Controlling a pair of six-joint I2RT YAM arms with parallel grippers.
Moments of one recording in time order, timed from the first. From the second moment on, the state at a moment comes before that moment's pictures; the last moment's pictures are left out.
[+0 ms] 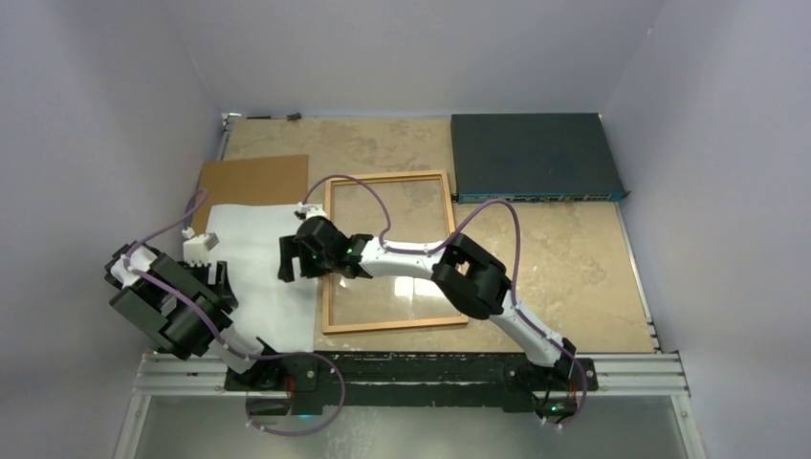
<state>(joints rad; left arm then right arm) 0.95 1.53 0.88 -0.97 0.47 1.02 1.14 2.37 1.83 -0.13 -0.02 0.79</state>
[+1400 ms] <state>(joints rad) 0.93 1.39 1.17 -1.41 0.74 1.10 1.11 2.32 1.70 0.02 -0.11 0.85</state>
